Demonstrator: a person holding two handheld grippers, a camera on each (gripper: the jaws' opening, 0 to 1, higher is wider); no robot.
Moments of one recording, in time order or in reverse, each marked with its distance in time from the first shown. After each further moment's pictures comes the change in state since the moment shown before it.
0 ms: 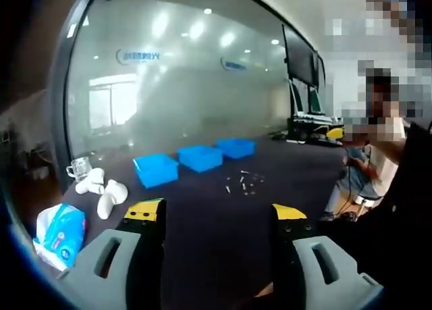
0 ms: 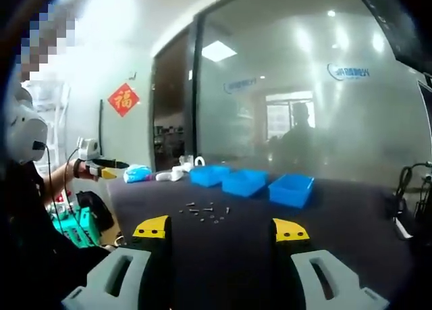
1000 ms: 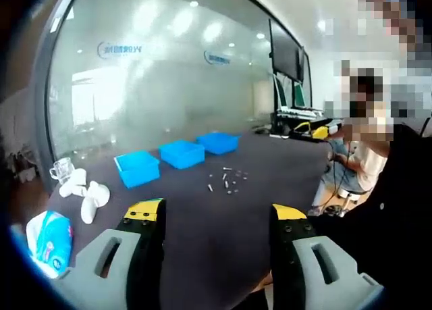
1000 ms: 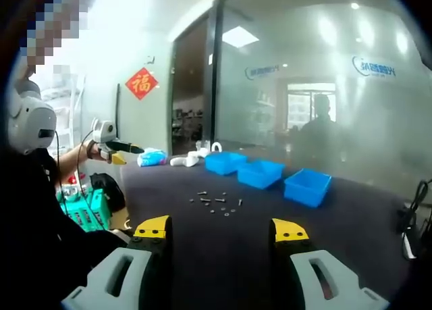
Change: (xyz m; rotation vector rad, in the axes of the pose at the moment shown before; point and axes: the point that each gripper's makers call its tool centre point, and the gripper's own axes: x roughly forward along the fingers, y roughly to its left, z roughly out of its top) left arm 0.012 -0.017 0.002 0.009 0.050 -0.106; right arm 0.016 0.006 -0.001 -0.066 0.089 0.101
